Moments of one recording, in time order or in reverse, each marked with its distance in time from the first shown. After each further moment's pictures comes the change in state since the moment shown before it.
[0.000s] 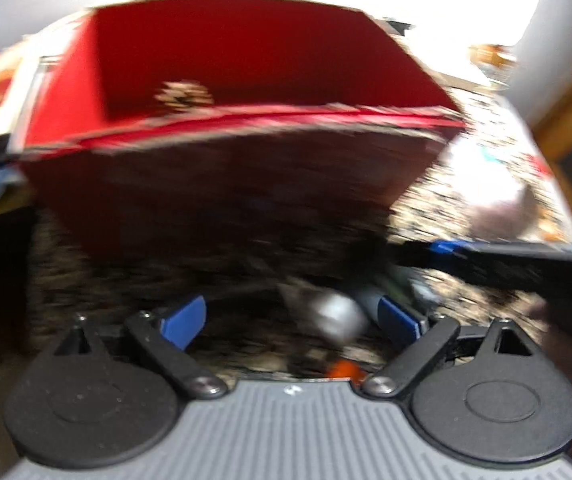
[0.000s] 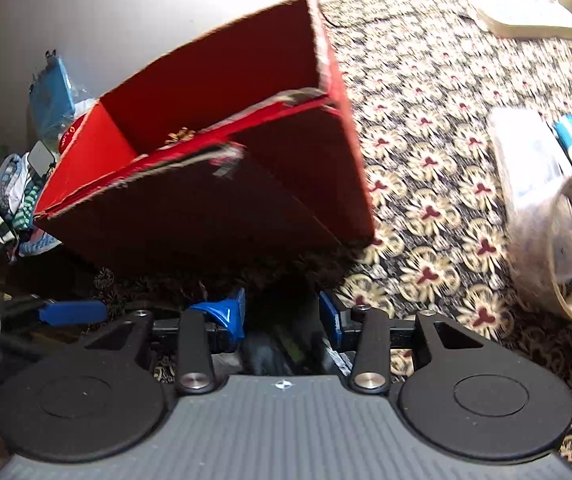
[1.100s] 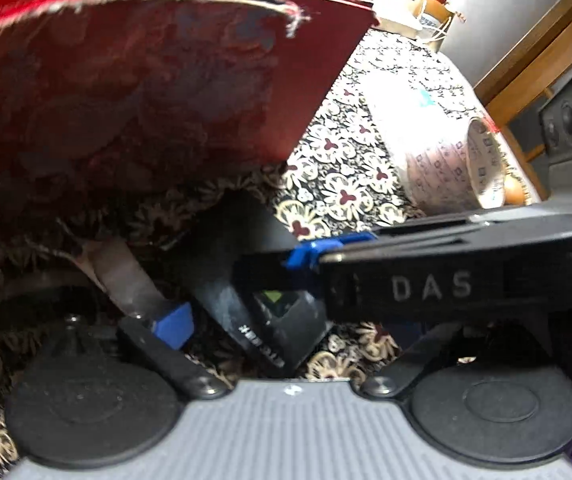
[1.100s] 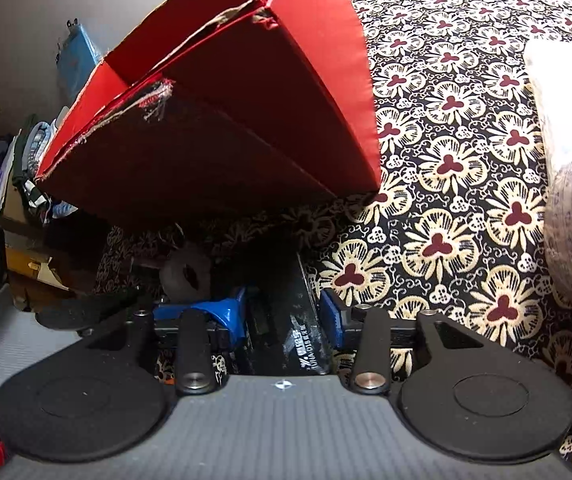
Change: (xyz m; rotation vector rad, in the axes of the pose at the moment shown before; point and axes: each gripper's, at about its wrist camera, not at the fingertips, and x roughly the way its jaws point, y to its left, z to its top) left arm 0.085 -0.075 -0.007 0.062 0.071 -0.115; right arm 0.031 -0.038 -0.004 -0.035 0.147 0.161
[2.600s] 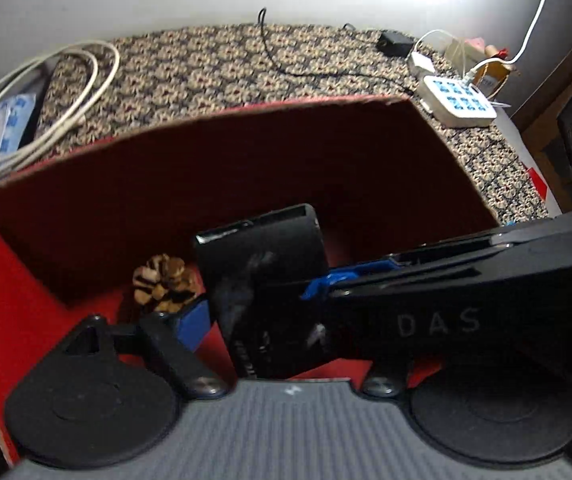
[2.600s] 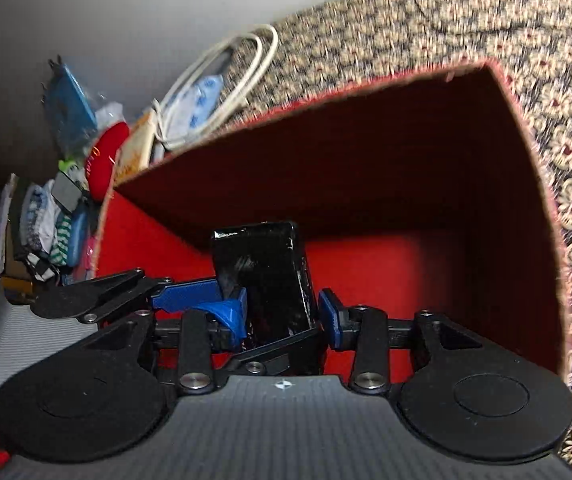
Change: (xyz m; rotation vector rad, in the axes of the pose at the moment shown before) left arm -0.043 0.126 0.163 0.019 0.009 0.096; right arm 0.061 0.076 0.174 0.053 0.053 -0.014
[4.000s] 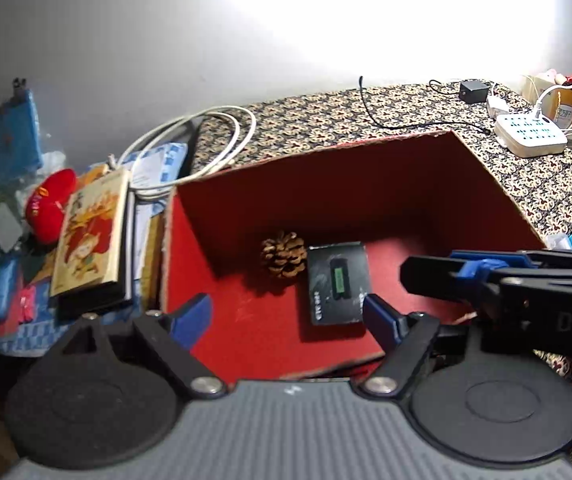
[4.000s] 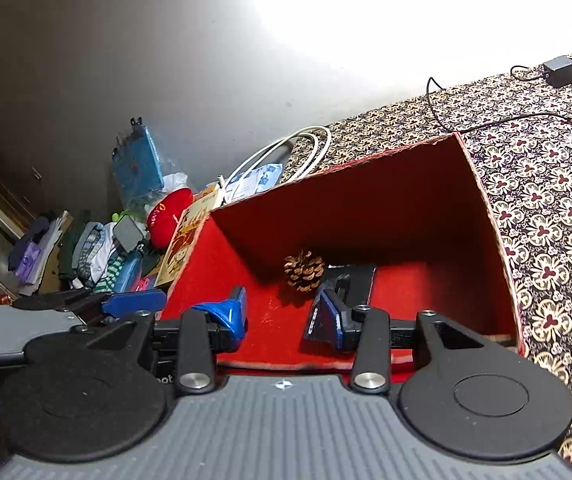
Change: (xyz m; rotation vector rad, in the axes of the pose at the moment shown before) left arm -0.104 -0.050 -0.073 -0.007 -0.235 0.445; right arm -0.094 0.022 -0.096 -0.127 -0.390 0.096
